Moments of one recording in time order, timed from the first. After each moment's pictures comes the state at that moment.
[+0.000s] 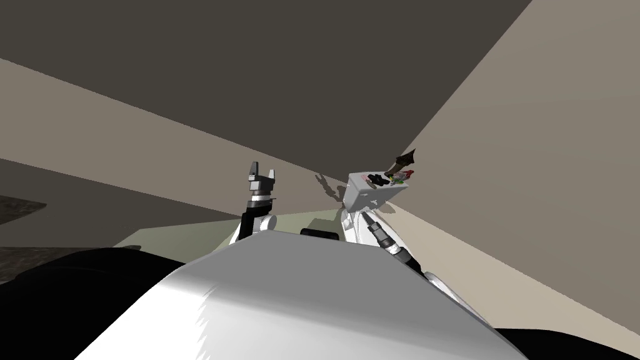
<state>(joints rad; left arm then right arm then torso) 0.50 0.05 0.06 -2.26 0.12 -0.43 0.04 0.81 -0.81 0.17 -2.02 -0.06 -0.57 0.11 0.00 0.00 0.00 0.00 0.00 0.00</state>
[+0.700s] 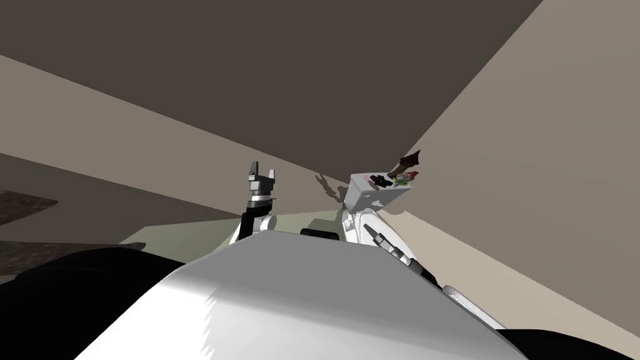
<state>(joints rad) 0.50 0.05 0.06 -2.26 0.12 -0.43 0.04 0.88 -1.01 0.21 -1.93 -0.07 -0.60 0.13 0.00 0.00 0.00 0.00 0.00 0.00</state>
